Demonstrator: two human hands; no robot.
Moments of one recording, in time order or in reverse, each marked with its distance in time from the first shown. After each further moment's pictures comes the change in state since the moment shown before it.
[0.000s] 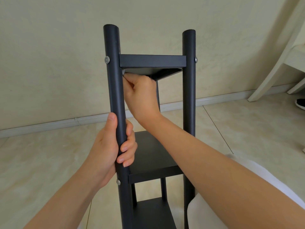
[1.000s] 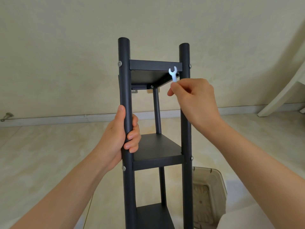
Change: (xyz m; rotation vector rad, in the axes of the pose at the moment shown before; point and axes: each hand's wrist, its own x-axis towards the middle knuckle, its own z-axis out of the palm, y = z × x) left_hand 0.021 0.003 -0.015 0.013 0.106 -0.036; right_hand -0.005 -0.020 -0.084 -0.264 -0.046 0.227
